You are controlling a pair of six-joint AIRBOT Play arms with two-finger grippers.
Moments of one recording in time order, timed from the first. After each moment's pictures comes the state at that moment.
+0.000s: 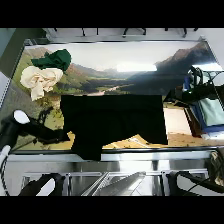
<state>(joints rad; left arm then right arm) 0.14 -1.03 0.69 1.20 -1.43 -1.35 -0.18 -1.30 1.26 -1.12 1.35 1.49</state>
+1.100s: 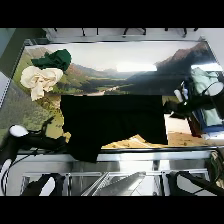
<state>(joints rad) 0.27 -0.84 0.51 0.99 -1.50 -1.32 -0.19 -1.26 1.04 -1.09 1.39 1.42</state>
